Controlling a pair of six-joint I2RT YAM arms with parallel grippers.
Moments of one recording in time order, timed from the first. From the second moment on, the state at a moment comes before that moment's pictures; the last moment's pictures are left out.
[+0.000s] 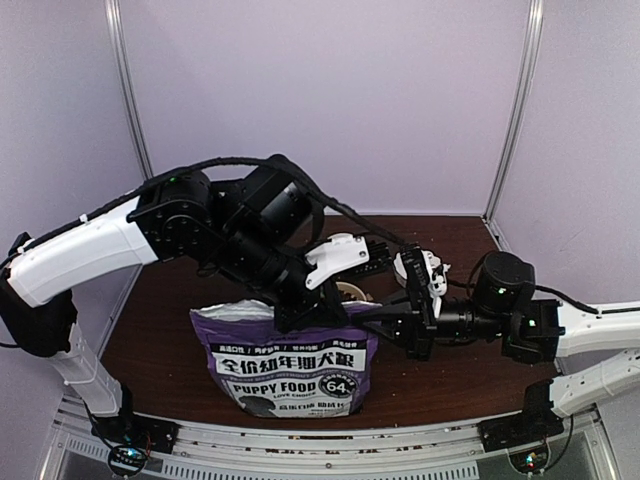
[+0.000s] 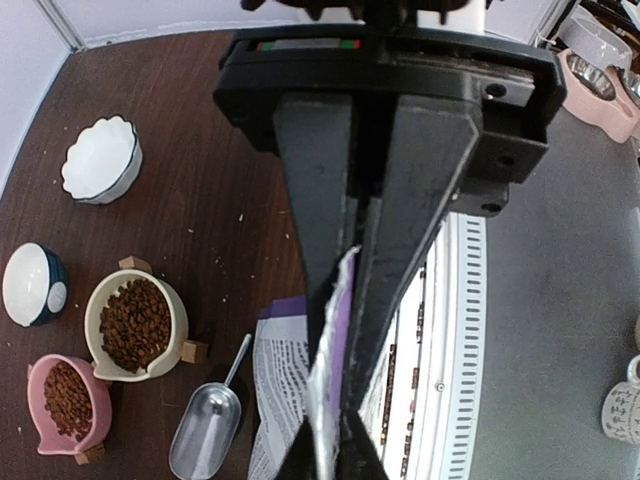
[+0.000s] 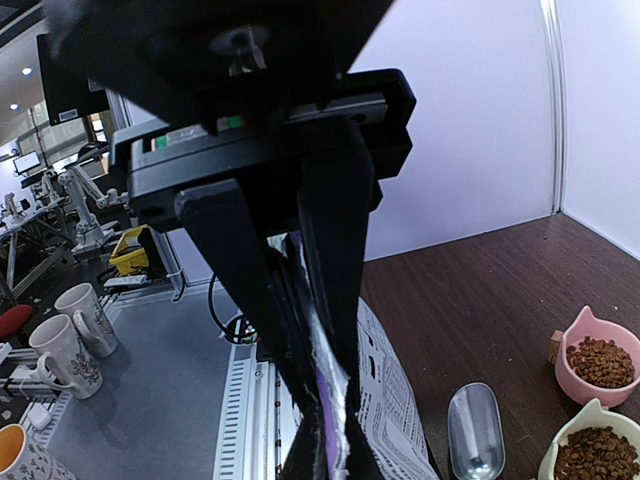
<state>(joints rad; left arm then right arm) -1.30 1.66 1.86 -1.06 0.13 0.12 1.15 1.02 0.64 0.38 -0.33 0.19</state>
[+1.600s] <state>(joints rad) -1.26 1.59 1.77 -0.99 0.16 0.11 1.15 1.08 0.68 0.43 -0.33 0.24</state>
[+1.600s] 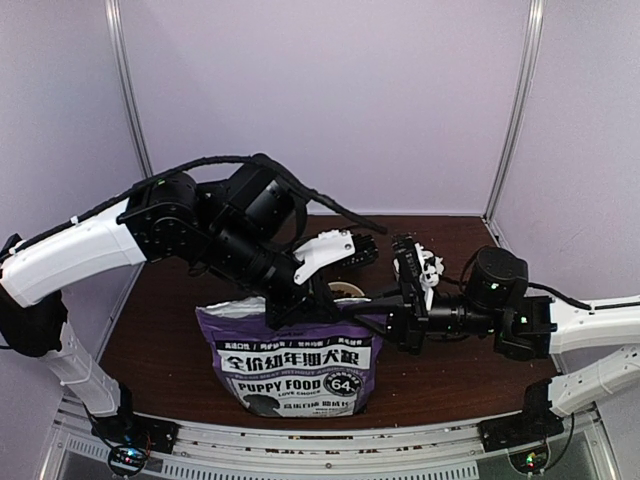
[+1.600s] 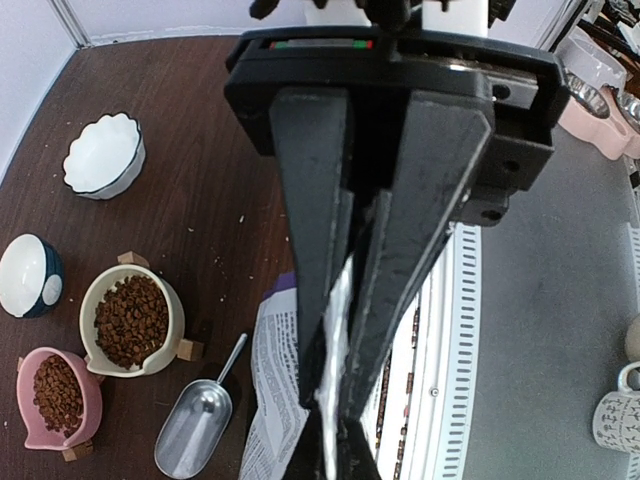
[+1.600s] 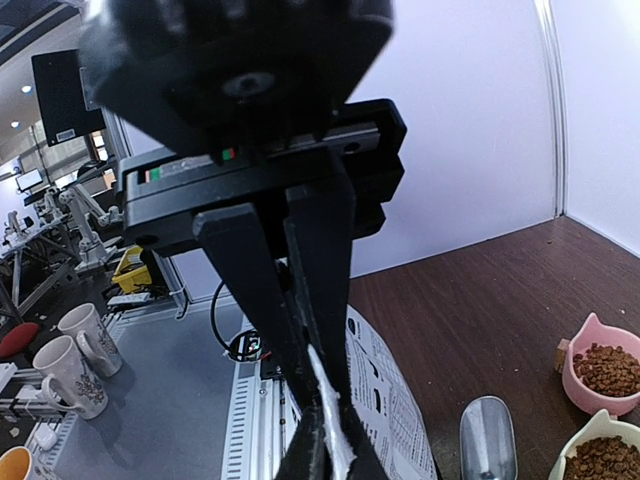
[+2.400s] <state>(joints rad) -1.26 1.55 1.72 -0.98 0.14 0.11 1.15 1.06 0.68 0.41 -0.30 0.24</state>
